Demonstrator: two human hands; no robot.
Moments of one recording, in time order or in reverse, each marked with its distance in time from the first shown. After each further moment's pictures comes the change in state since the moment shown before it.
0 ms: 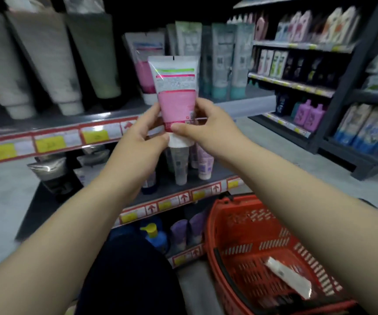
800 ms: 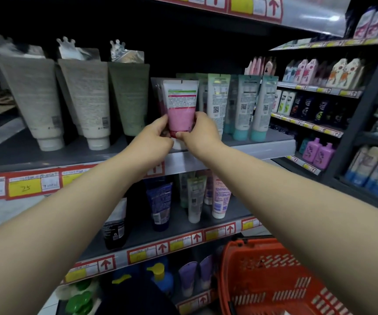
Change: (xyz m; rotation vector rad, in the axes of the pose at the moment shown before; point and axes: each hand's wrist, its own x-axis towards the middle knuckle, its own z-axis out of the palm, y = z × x) left_hand 0.096 0.005 -0.053 0.291 -0.001 -0.053; right_hand 0.112 -0.009 0.052 -0.347 0.105 0.036
